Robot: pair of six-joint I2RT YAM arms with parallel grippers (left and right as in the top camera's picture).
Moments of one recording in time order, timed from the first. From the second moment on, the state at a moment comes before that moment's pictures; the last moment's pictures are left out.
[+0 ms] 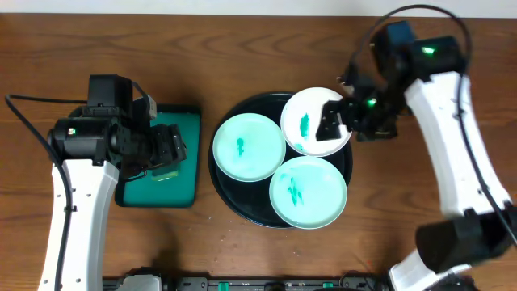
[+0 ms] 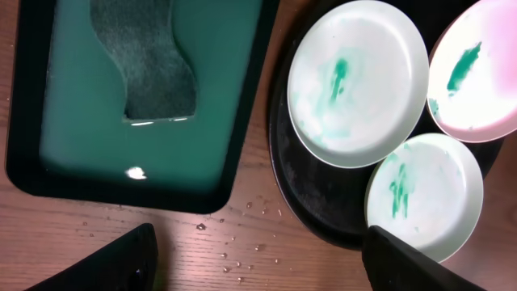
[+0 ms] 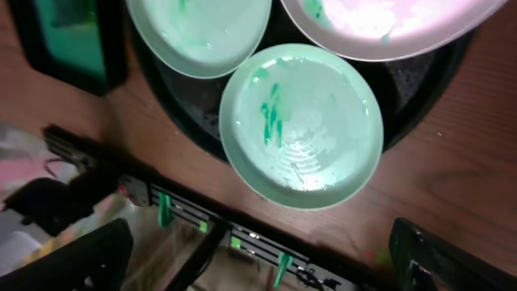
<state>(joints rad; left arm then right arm) 0.01 1.31 1.32 -1.31 0.24 -0.28 0.23 1.81 1.86 -1.65 -0.41 0.06</state>
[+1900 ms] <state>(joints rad) 0.01 1.31 1.32 -1.31 0.24 -0.28 0.53 2.02 1.33 -0.70 -0.25 0.55</state>
